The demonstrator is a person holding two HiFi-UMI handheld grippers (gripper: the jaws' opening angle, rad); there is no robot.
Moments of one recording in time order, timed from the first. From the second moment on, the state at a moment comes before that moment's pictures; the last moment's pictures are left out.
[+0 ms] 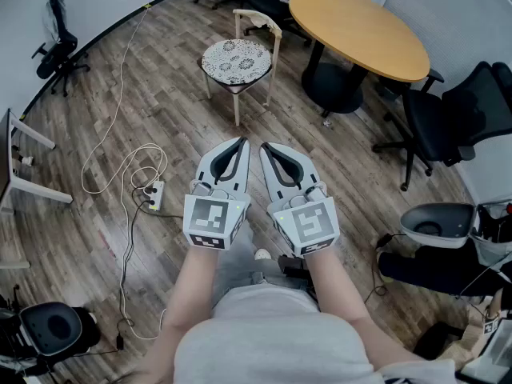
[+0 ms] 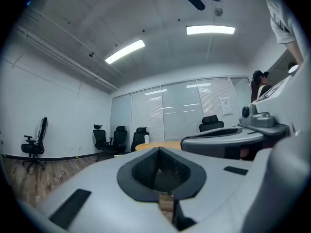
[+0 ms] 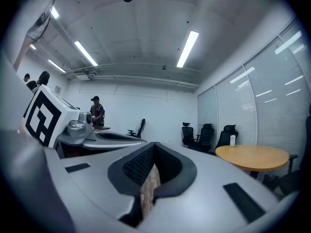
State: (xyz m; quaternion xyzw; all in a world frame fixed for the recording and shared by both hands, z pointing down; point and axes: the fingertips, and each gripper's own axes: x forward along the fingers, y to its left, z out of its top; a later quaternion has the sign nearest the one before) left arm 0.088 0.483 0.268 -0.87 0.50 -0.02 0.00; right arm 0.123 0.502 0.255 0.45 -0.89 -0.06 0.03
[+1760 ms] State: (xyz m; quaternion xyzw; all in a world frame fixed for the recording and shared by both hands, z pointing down) left arm -0.021 0.136 0.284 -0.88 0.47 -0.02 -0.04; right arm 0.019 0.165 0.268 0.48 -0.87 -0.03 0.04
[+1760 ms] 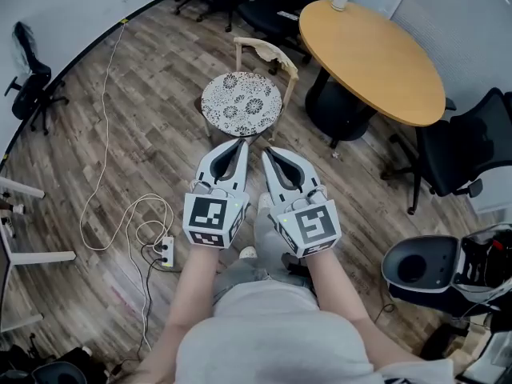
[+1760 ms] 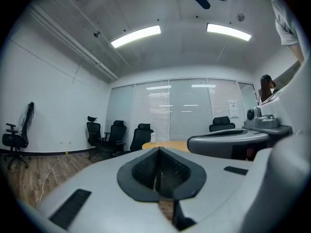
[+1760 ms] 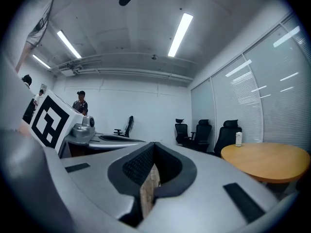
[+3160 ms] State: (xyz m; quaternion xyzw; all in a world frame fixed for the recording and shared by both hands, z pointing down) left arm -0.006 -0.177 0.334 -0.86 0.50 -0.03 -0.10; right arm 0.034 -0.157 0.314 0.41 -0.91 0.01 0.08
